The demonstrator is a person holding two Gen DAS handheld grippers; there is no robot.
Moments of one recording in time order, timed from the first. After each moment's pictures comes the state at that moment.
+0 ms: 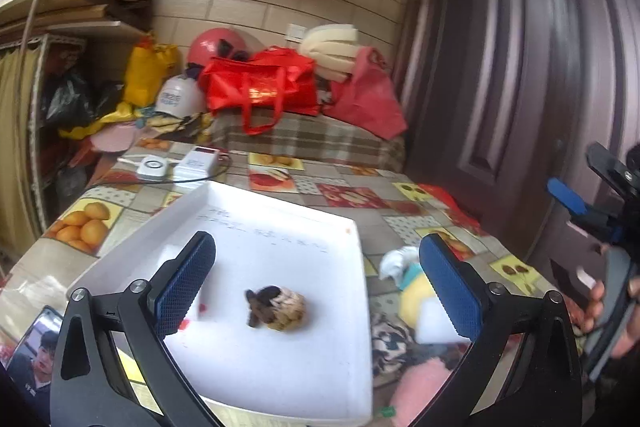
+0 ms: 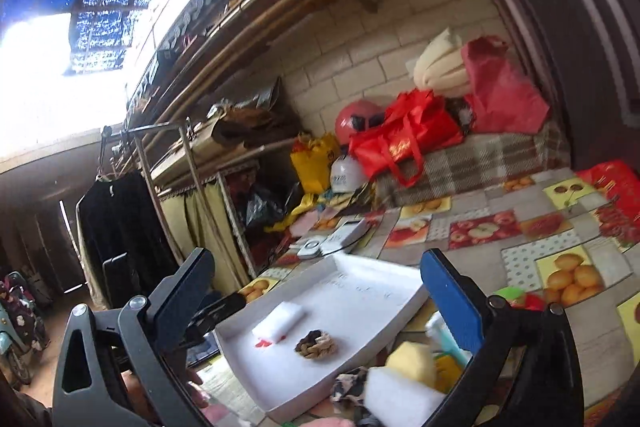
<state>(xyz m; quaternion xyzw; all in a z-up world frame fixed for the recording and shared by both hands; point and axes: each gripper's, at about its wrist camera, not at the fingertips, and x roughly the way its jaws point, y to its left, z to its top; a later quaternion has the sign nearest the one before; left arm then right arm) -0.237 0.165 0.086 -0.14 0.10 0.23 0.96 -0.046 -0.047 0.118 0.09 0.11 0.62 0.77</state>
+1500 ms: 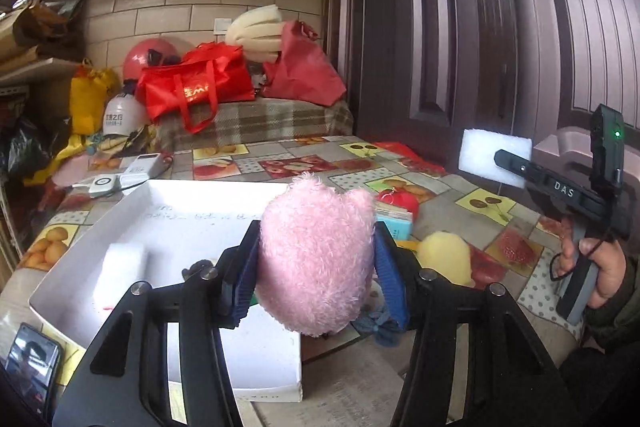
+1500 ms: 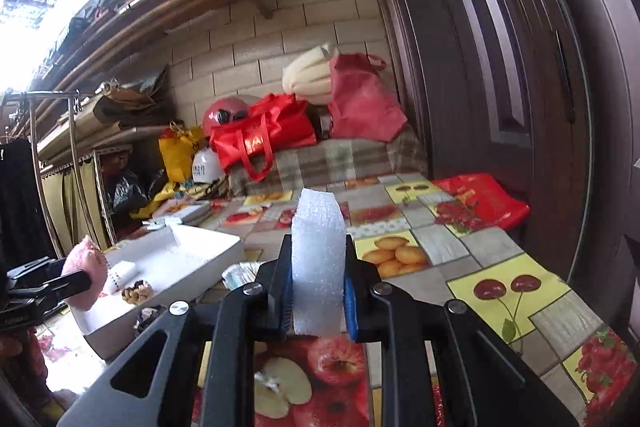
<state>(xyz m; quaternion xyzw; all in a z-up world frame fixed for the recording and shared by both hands) -0.217 0.109 0.060 -0.05 0.14 0.18 0.97 -0.006 -0.100 0.047 0.03 0.09 0.46 0.88</state>
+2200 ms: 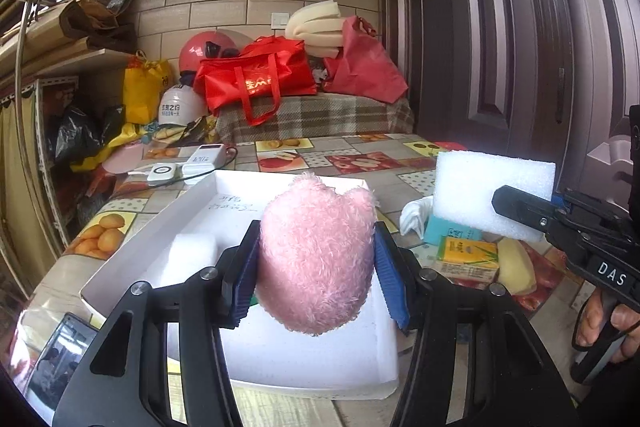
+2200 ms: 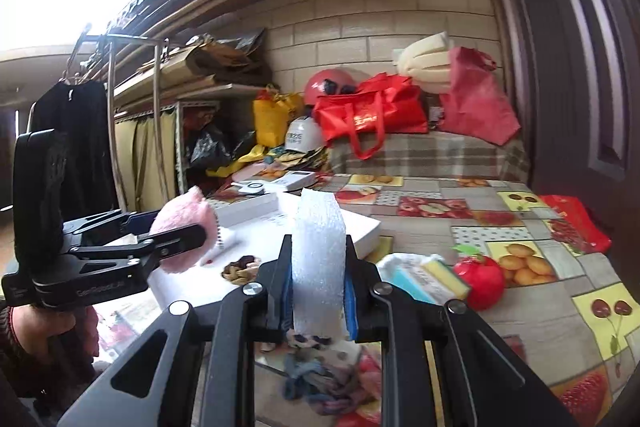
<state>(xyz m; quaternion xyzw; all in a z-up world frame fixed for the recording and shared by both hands) -0.231 0.146 0.055 -0.06 0.15 0.28 0.95 -0.087 0.000 0.043 -0.06 0.09 0.59 0.80</state>
